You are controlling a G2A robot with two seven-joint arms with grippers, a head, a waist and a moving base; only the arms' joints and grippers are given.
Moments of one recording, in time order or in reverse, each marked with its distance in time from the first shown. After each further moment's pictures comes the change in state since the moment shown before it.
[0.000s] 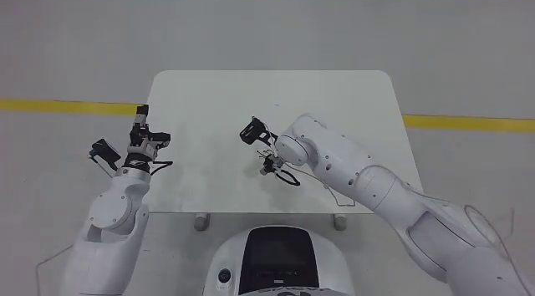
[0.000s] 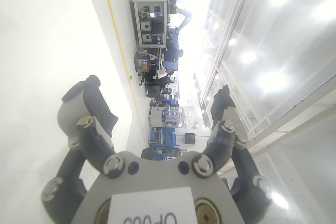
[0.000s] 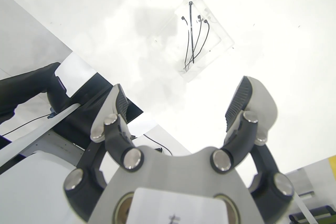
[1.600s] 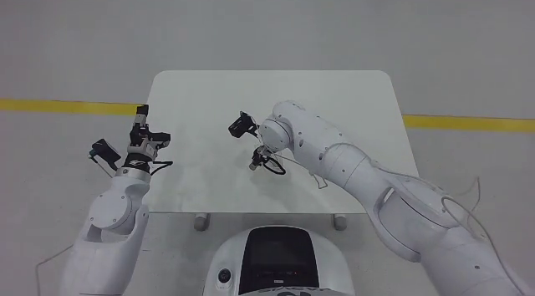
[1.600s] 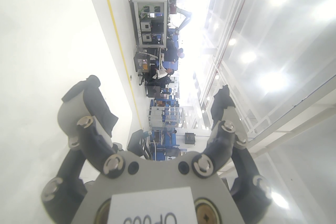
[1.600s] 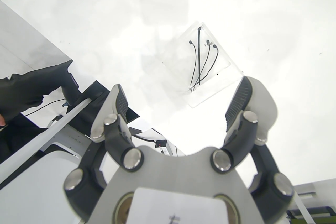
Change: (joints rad) left arm 0.000 0.000 0.000 0.000 0.000 0.000 0.000; right arm 0.164 -0.214 -0.107 0.448 0.163 -0.118 -0.085
